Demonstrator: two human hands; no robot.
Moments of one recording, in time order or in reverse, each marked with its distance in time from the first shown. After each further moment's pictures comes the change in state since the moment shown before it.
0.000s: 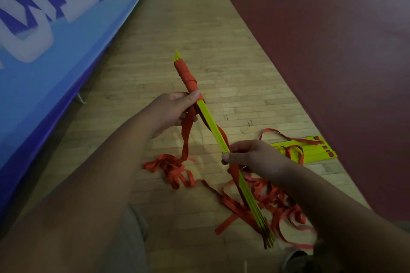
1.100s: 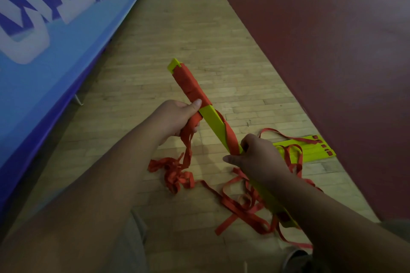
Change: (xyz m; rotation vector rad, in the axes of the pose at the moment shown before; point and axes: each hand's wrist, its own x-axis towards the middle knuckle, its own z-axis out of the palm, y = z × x) left_hand -0.014 0.003 0.022 0.207 0.098 -0.087; right_hand 0.005 0.007 0.013 -0.597 0.450 0.042
